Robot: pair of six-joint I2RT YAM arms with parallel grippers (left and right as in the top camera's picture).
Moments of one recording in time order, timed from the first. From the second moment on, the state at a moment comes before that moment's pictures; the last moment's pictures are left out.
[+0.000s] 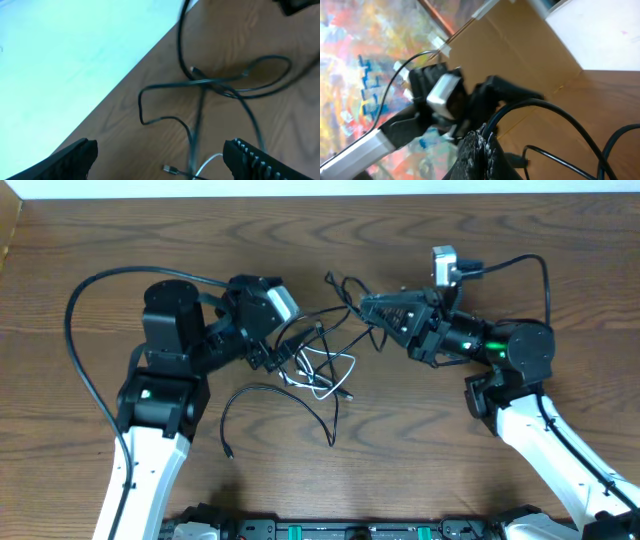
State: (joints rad) left arm -0.15 1.12 1.03 -0.37 0.67 0.60; right arm 0.33 1.35 0.74 1.08 -0.97 1.13
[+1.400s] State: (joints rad) left arm -0.22 1.26 1.03 0.03 0.06 0.40; right arm 0.47 1.35 0.74 0.93 -1.12 1.12
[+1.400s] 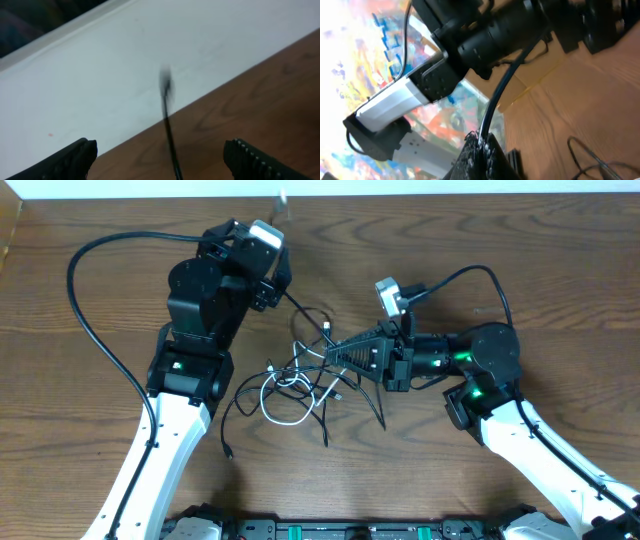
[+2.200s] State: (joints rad) left arm -0.22 1.26 1.03 -0.43 0.16 0.37; right arm 0.23 1.35 0.74 0.75 -1.09 1.01
